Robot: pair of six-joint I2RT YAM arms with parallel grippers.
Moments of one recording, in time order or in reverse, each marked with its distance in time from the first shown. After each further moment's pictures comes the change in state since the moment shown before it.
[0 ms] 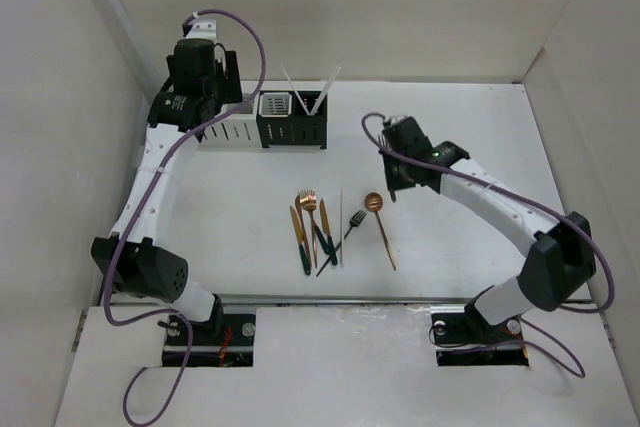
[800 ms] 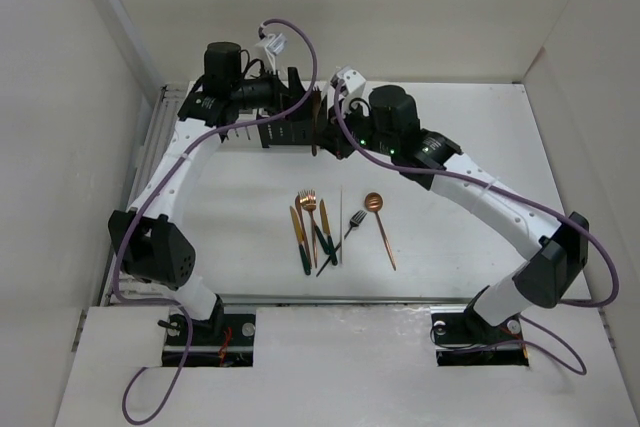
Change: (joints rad) left arm -0.067 0.090 -0.076 0.245 1.218 -0.153; right arm 0.151 0.013 0.289 0.515 -0.437 -0.181
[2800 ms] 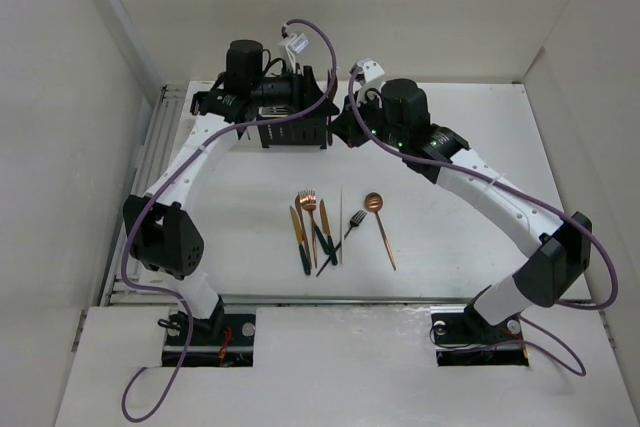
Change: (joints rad) left arm -0.082 0.086 0.035 0.095 0.039 -0.050; right arm -0.073 -0.003 -0.015 0.007 0.065 0.053
